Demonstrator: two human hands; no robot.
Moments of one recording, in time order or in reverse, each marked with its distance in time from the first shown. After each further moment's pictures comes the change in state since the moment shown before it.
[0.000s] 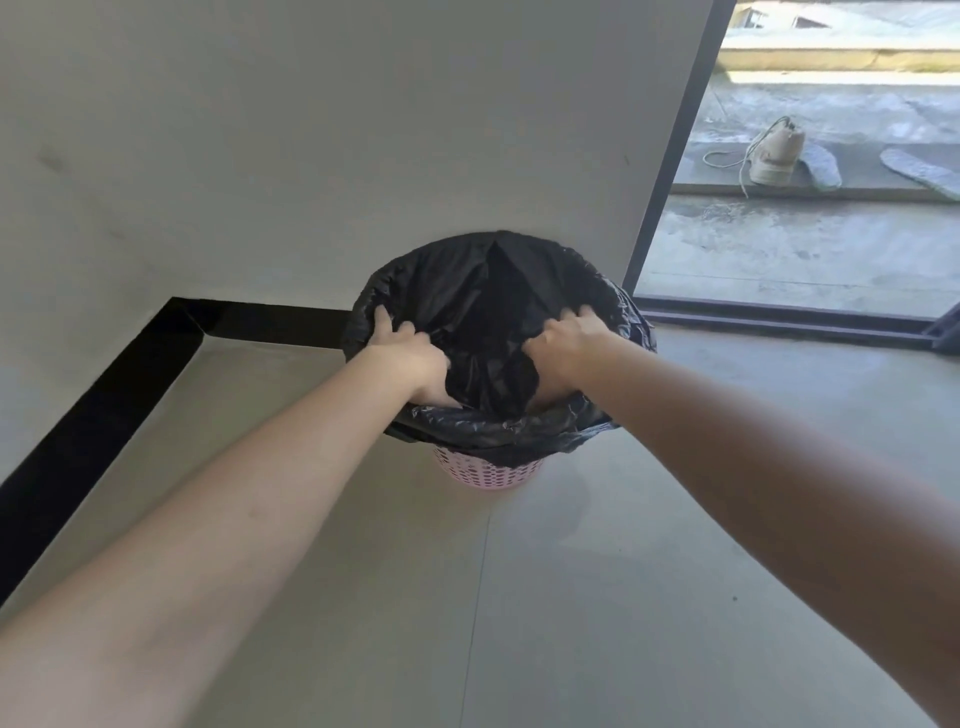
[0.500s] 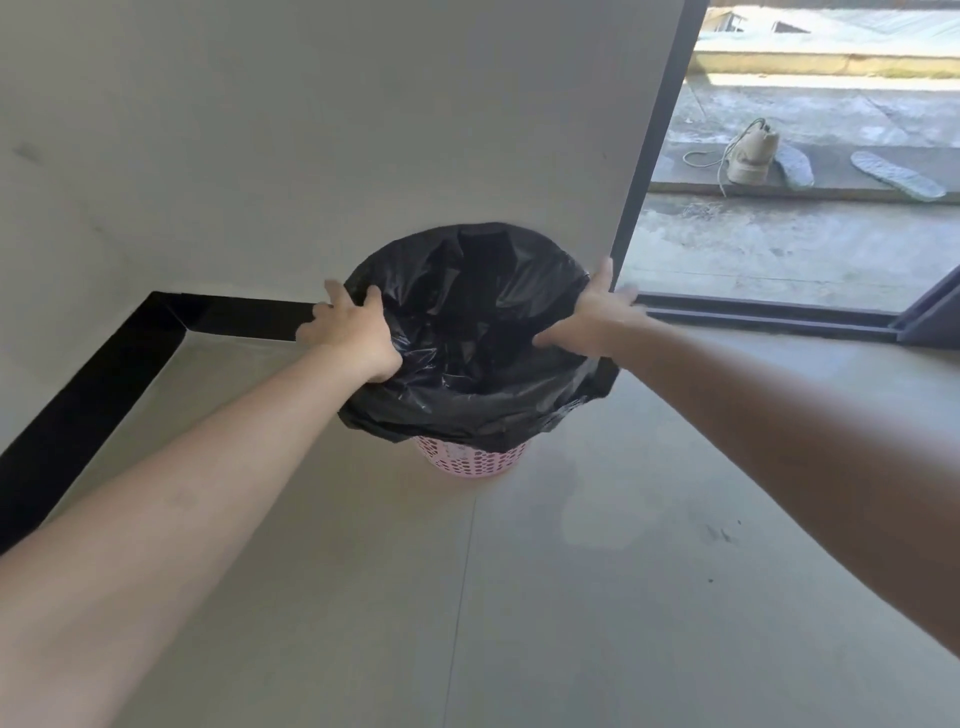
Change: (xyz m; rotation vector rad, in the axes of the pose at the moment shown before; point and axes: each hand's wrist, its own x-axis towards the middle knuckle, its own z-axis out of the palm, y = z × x) left_hand -0.017 -0.018 0.006 -0.533 0.202 -0.490; right_hand -0.016 0.037 0.012 1.059 0.089 0.544
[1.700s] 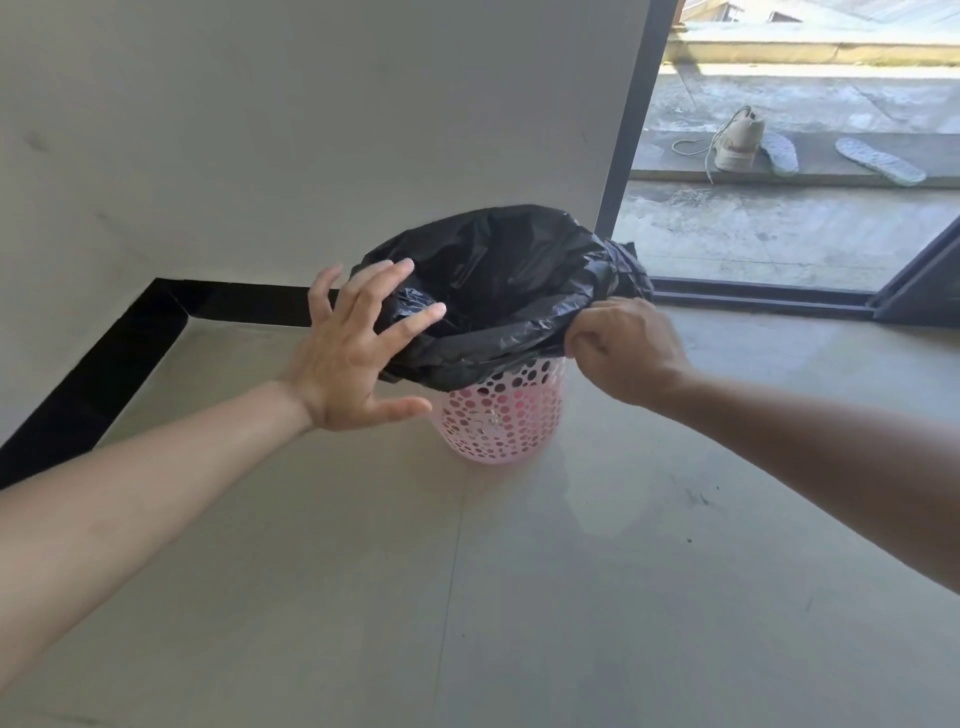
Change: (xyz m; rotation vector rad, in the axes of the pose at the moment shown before) left_hand -0.049 -0.043 0.034 -0.063 0.741 0.961; right_hand -0.063 0.073 -0.002 -0.187 0.428 -0.833
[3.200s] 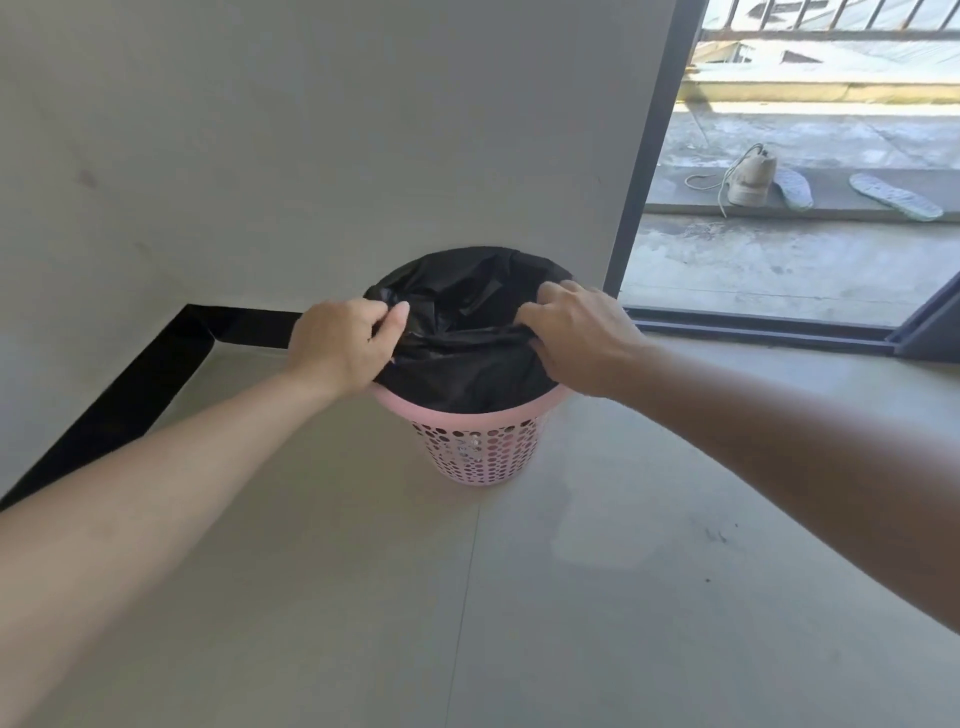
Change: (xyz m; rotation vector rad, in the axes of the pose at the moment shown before) left_hand 0.029 -0.025 -0.014 -0.152 0.008 -0.567; right_hand 0.057 -0.048 -0.009 -0.335 -0.185 -0.144
